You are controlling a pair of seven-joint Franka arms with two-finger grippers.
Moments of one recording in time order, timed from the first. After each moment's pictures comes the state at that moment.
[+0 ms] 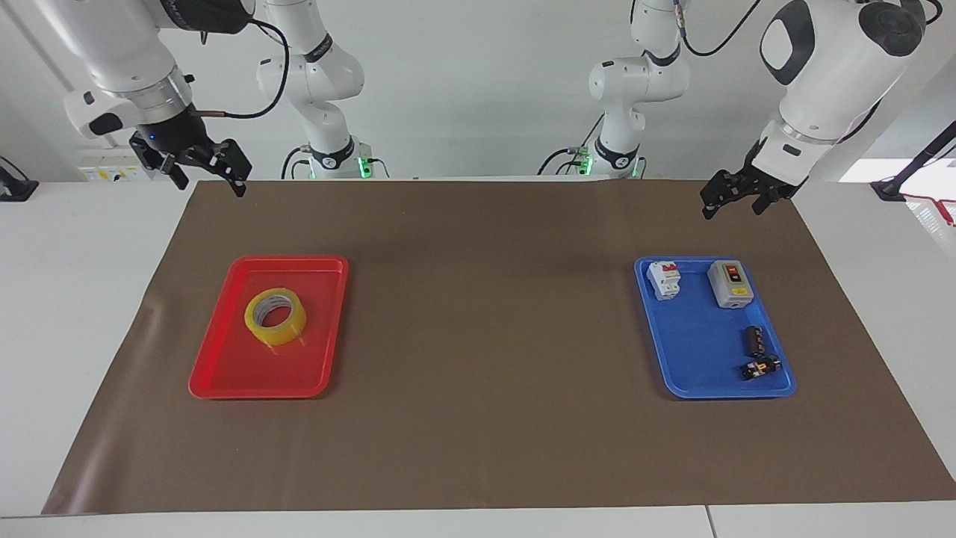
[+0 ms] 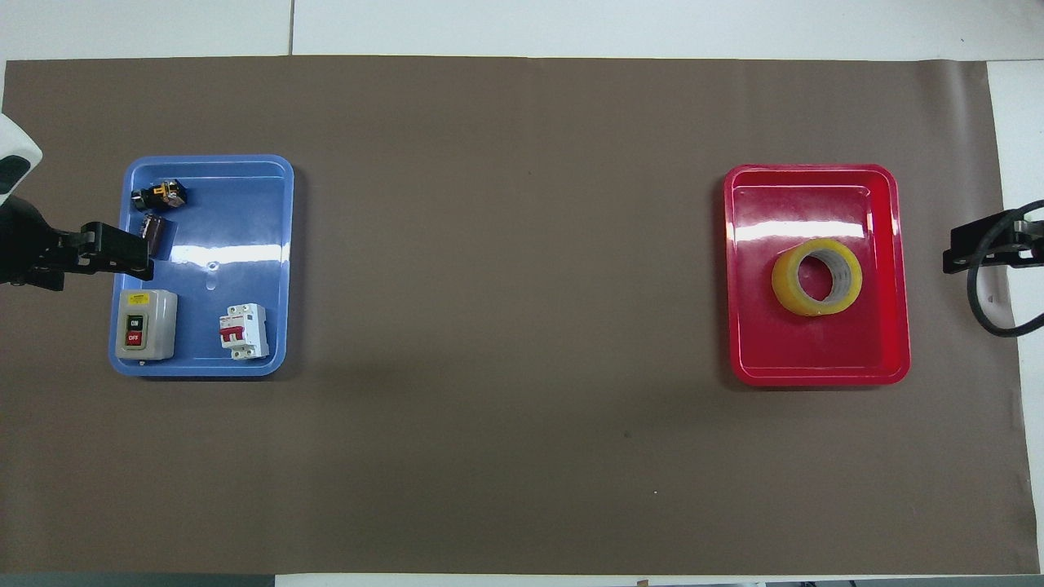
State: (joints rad) left arm -0.01 -0.04 -0.06 -1.70 -0.01 1.58 -0.09; right arm 0.08 -0.05 -0.12 -1.59 -0.04 1.47 0.12
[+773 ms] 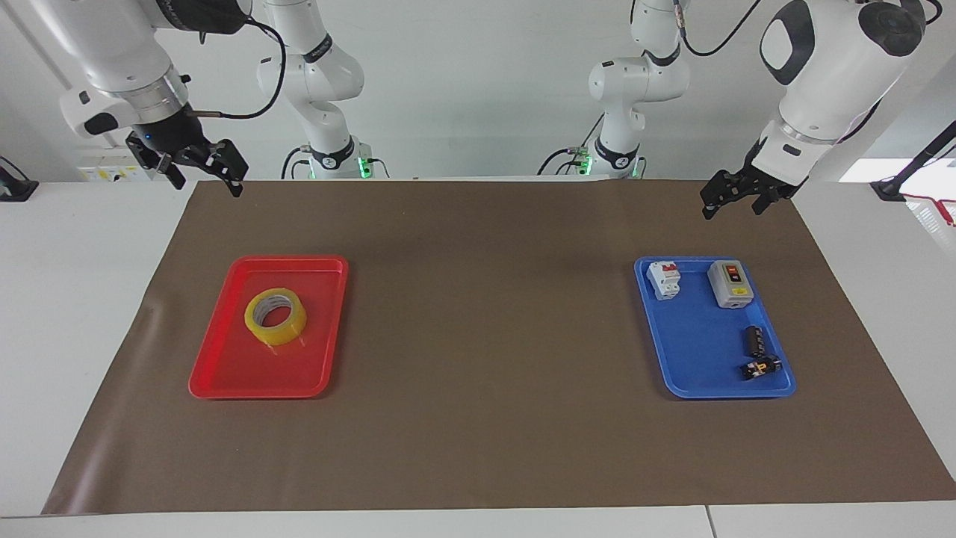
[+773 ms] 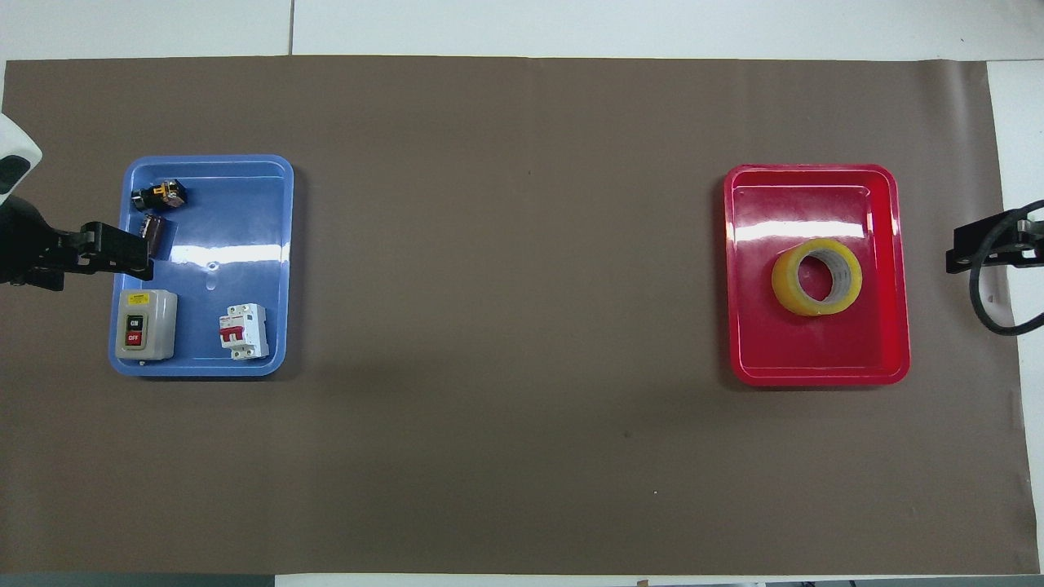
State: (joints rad) left arm -0.01 -0.04 -0.06 -1.70 -0.01 1.58 -0.09; right arm -0.01 -0.05 -0.03 -1.59 -0.04 1.47 0.12
